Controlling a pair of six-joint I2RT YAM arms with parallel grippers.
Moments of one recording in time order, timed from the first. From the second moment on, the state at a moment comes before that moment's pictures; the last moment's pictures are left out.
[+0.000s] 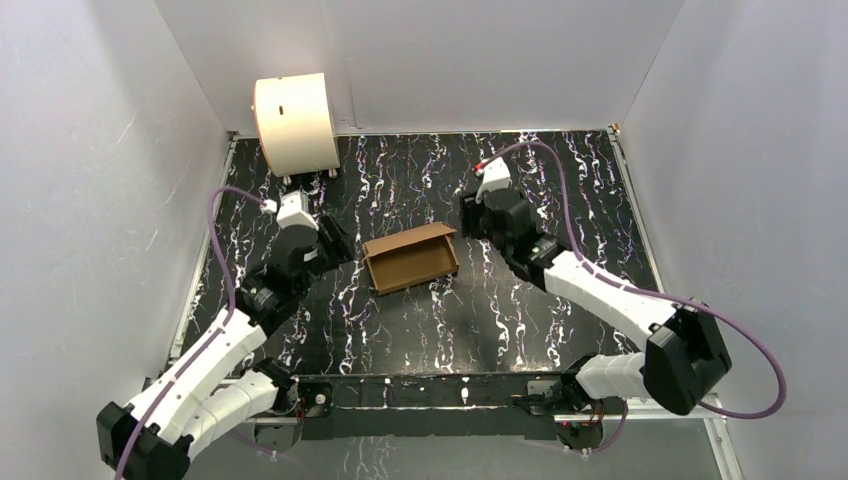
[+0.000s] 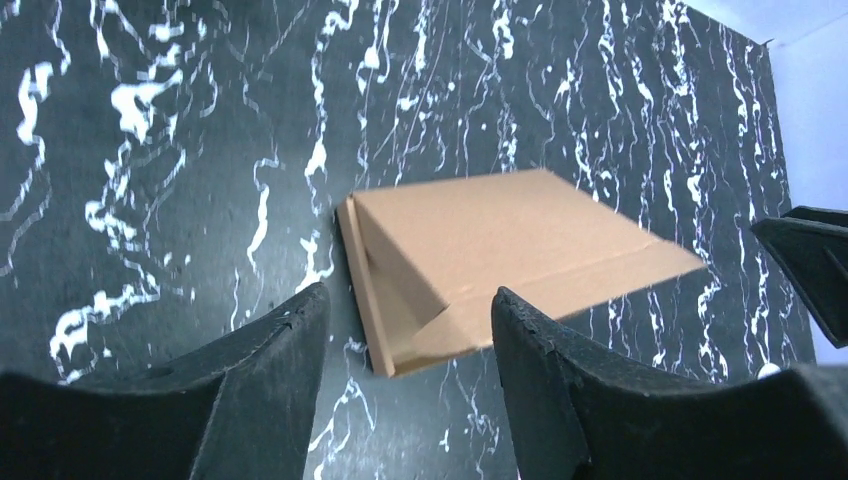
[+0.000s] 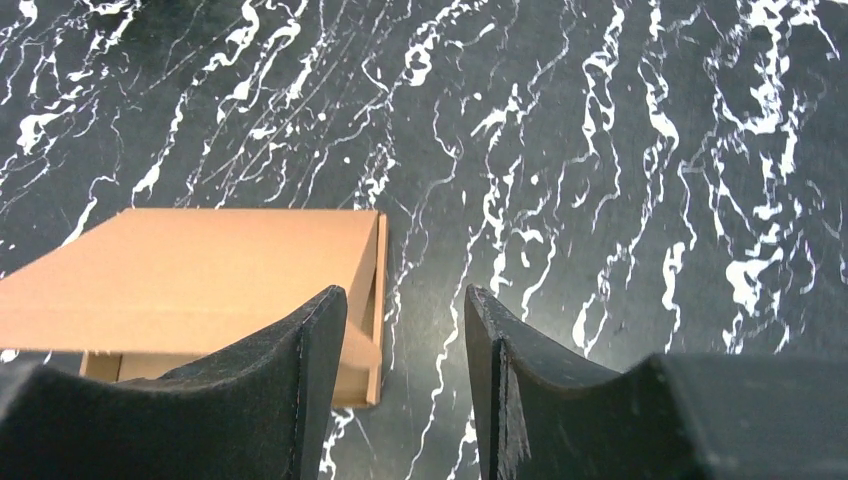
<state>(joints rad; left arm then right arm) -0.56 0.81 0.67 -0.34 -0.34 -0.67 0.73 1.26 0.86 0.01 0.31 0.19</state>
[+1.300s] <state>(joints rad) -0.56 1.26 0.58 -0.09 -0.12 -0.64 0.67 1.55 0.79 0.07 -0.01 0.16</state>
